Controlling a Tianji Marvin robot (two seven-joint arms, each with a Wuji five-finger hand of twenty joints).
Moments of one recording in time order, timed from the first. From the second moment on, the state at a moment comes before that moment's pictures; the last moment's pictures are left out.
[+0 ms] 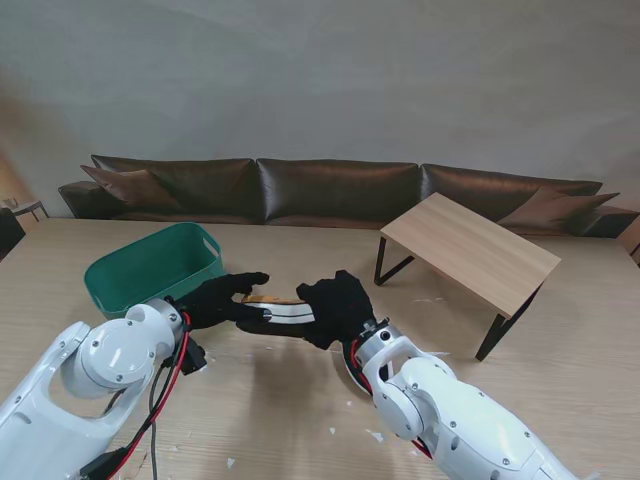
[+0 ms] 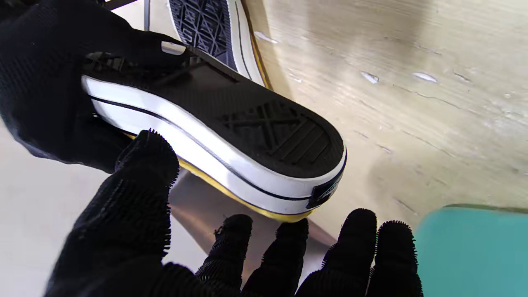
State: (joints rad) left arm 1.54 -1.04 -1.31 -1.86 0.34 0.30 -0.42; right arm -1.27 -1.13 0.73 -1.51 -1.02 0.04 -0.37; left_hand 0.76 -0.39 0.31 -0.10 0.37 0.16 0.05 0.29 0.45 0.32 0.05 0.34 0.37 0.49 0.16 0.46 0.08 0.42 0.36 0.77; right_hand 0.45 -1.04 1.13 -0.39 0.86 0.06 1.06 0.10 1.18 0.10 0.66 0.80 1.18 0.14 0.82 0.69 0.65 0.19 1.29 0.62
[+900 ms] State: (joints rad) left arm 1.38 -0.99 -1.25 -1.69 0.11 0.29 -0.67; right arm -1.27 -1.13 0.73 -1.45 -1.03 -0.09 -0.55; left_hand 0.71 -0.49 0.47 -0.10 0.63 0.17 0.22 0.49 0.64 0.37 0.15 0.53 0.50 0.46 0.42 0.67 0.21 0.40 0.48 1.10; right_hand 0.46 -1.10 1.13 -0.40 0.86 0.04 1.13 0.10 1.18 0.11 0.68 0.81 1.18 0.14 0.84 0.69 0.65 0.18 1.27 0.64
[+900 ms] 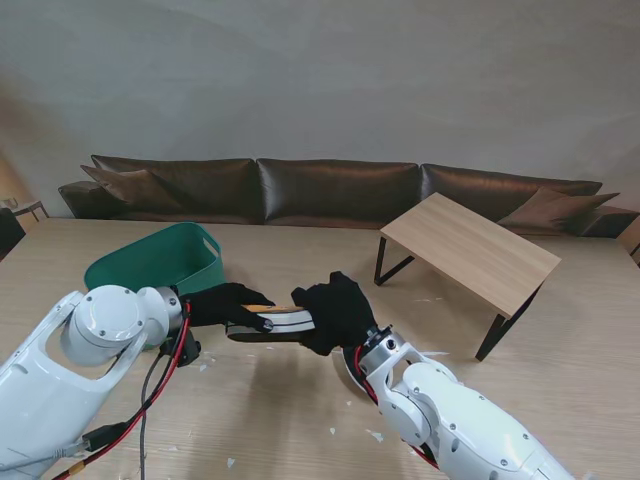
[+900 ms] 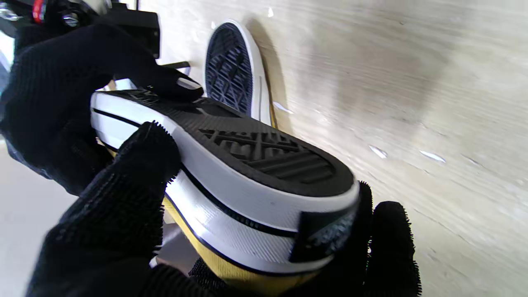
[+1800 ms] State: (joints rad) left arm 1.25 -0.99 -1.08 -1.55 -0.05 0.35 -0.68; right arm -1.26 -1.14 0.69 -1.41 -1.02 -0.06 -0.60; left_hand 0.70 -0.79 0.64 -0.16 0.59 0.38 0.79 0.90 1.08 0.36 0.29 0.77 1.00 0.46 0.68 0.70 0.48 0.49 1.33 0.78; right_hand 0.46 -1.25 1.13 -0.43 0.86 -0.06 1.24 0.10 1.18 0.10 0.71 0.80 1.18 0.14 0.83 0.66 0.65 0.18 1.26 0.64
